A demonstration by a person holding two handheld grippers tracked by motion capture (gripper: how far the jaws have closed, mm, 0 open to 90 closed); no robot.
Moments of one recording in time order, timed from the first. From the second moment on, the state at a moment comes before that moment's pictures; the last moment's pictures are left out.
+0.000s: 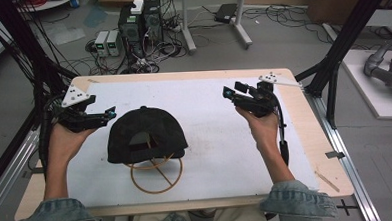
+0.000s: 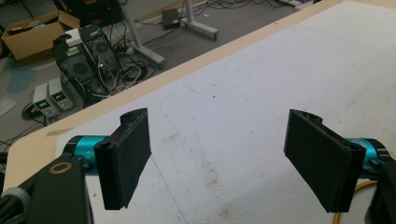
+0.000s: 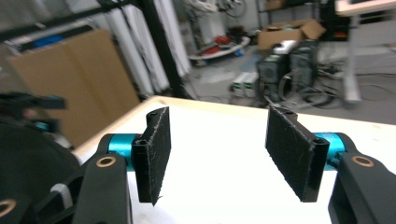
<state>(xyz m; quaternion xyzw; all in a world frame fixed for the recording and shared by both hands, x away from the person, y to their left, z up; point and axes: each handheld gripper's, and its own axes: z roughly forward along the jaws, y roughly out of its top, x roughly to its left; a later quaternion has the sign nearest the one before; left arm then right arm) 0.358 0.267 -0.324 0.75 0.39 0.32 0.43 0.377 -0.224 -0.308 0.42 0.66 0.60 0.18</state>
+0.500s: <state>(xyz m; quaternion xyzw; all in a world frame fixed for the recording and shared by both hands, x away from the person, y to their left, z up) 0.361 0.261 -0.328 0.76 0.39 0.31 0.42 0.378 -0.243 -0.336 0.44 0.73 0.47 0.25</state>
